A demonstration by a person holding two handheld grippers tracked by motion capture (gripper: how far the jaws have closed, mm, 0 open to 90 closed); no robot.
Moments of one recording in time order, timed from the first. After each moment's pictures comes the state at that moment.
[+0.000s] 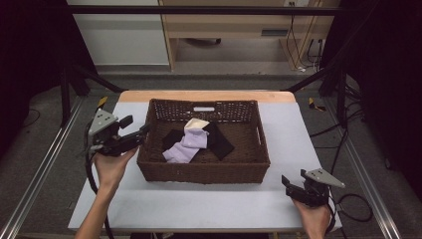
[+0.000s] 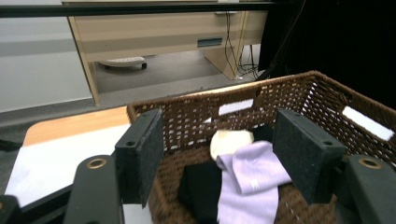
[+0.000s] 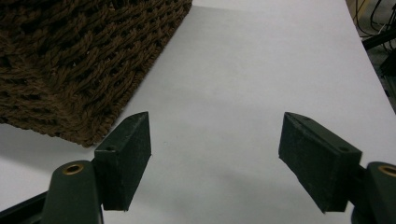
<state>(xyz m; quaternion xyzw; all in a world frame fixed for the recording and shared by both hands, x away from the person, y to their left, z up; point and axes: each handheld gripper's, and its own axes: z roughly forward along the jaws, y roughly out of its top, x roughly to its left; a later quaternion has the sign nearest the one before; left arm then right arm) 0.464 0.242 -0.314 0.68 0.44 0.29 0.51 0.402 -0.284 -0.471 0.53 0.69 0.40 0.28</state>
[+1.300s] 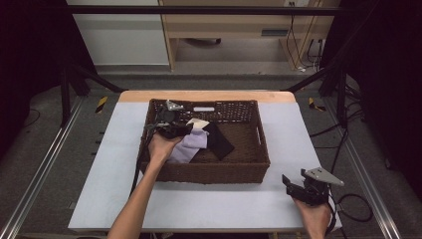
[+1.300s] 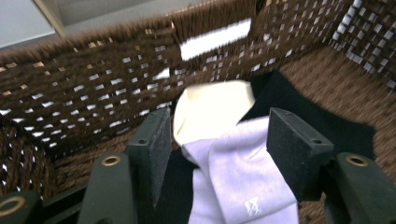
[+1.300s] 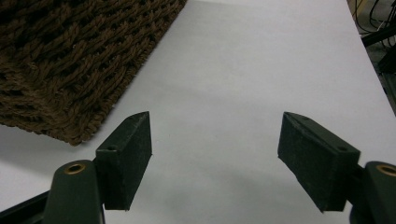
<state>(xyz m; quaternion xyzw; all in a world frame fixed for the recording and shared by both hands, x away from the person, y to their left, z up) 0.576 0.135 -0.387 0.79 0.45 0.22 0.35 0.407 -0.286 -0.473 0.53 0.69 0.39 0.28</state>
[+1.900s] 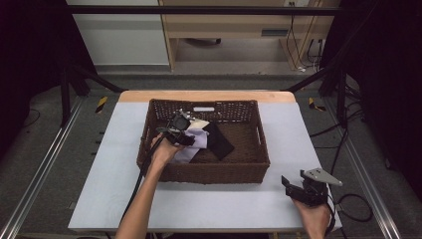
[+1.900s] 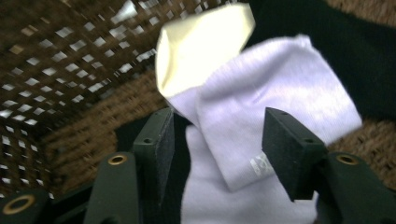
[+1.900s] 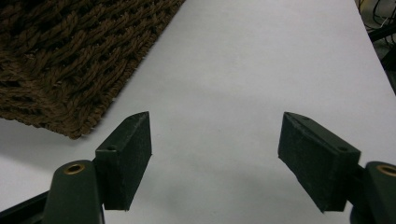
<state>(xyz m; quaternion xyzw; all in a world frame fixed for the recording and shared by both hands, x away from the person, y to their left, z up) 0.580 0.113 -0.415 0.86 0.41 0.20 0.23 0.407 -0.285 -0.476 0.53 0.70 0.39 0.28</state>
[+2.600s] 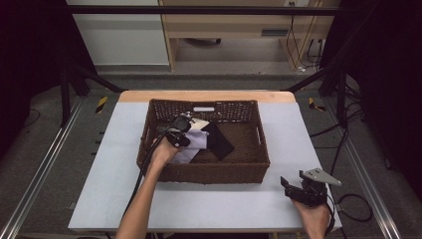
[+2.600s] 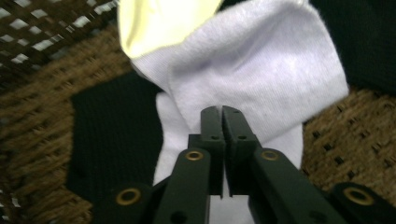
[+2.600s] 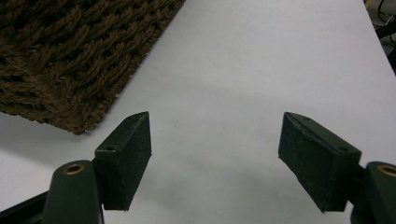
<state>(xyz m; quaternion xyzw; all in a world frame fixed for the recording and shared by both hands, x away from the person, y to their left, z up) 0.584 0.115 -0.419 0.87 0.43 0.15 0.21 0.406 -0.284 -0.477 0.53 0.70 0.39 0.27</state>
